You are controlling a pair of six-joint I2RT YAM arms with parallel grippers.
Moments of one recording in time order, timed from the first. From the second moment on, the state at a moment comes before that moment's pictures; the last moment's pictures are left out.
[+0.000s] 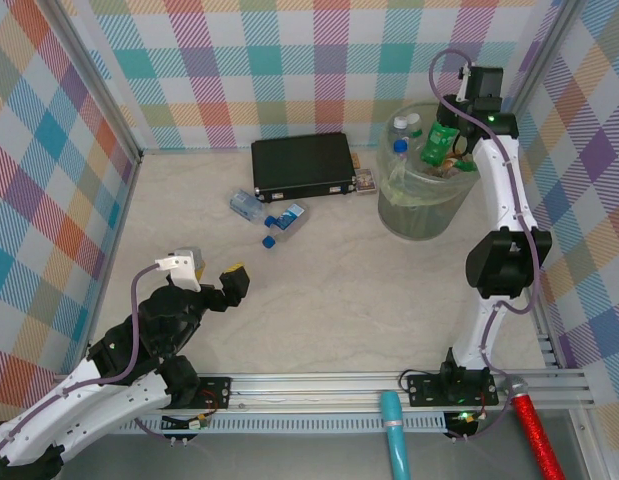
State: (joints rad) left arm -0.91 0.40 0.64 -0.56 -0.54 -0.54; right arm 0.01 1.99 2.17 -0.70 0.04 0.13
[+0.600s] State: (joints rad) left arm -0.91 0.40 0.64 -0.56 -0.55 -0.55; right arm 0.01 1.98 2.27 -0.87 0.05 0.16
